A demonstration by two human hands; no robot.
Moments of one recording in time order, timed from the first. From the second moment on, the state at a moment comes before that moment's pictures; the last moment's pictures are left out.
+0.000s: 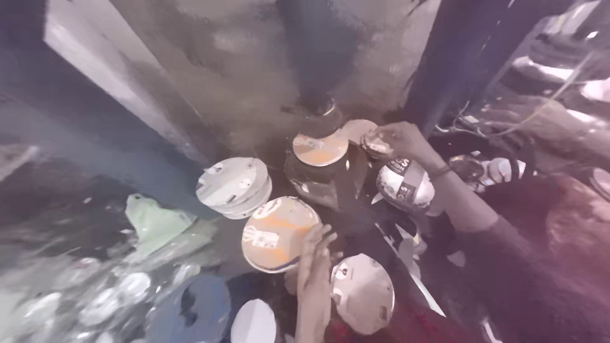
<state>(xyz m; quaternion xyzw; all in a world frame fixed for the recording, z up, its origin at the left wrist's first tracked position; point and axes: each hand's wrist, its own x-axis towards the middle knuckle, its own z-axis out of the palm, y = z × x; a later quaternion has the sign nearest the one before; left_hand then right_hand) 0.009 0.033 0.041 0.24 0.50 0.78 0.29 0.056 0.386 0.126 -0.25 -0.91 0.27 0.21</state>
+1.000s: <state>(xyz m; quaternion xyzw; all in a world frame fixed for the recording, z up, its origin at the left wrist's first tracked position) -0.010 -0.084 0.030 0.14 0.62 0.77 0.02 -0.019 0.139 0.062 0.02 -0.94 0.27 0.20</state>
